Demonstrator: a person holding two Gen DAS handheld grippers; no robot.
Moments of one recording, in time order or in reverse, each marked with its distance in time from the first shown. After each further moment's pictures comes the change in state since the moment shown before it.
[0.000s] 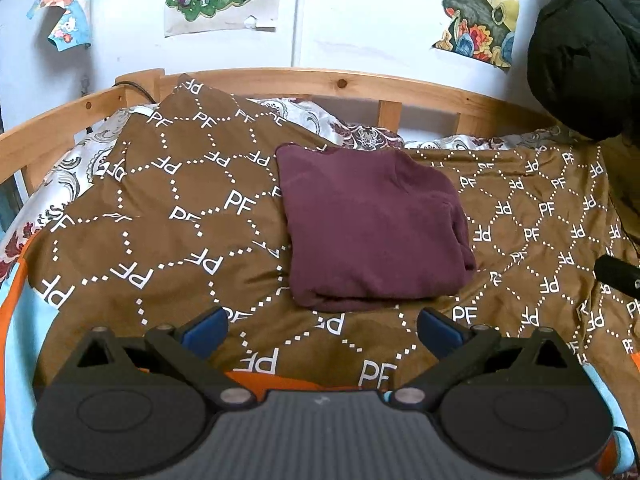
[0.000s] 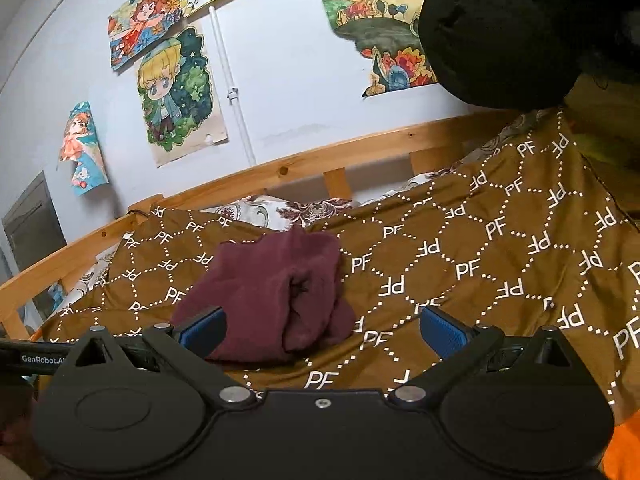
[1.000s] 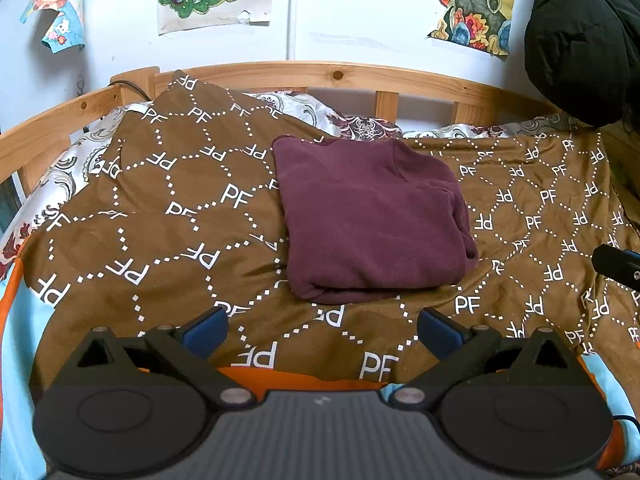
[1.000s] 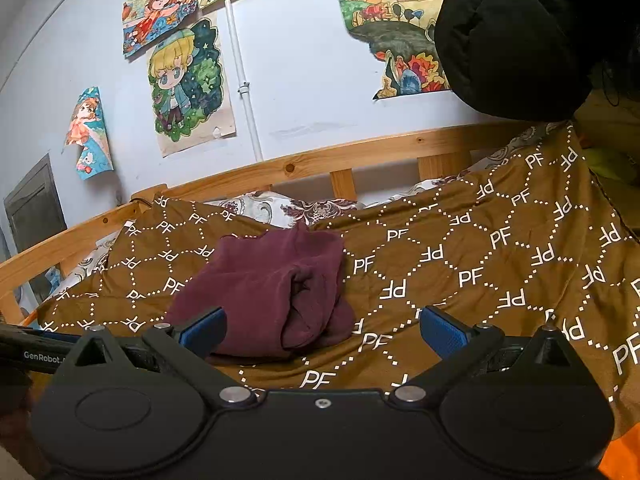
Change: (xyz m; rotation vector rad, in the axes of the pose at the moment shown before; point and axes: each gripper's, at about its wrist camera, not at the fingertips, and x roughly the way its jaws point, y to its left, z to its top) left arm 0.004 -0.005 -0.003 0.023 0.018 0.005; right arm 0.004 0.004 -0.002 -0.054 0.001 0.007
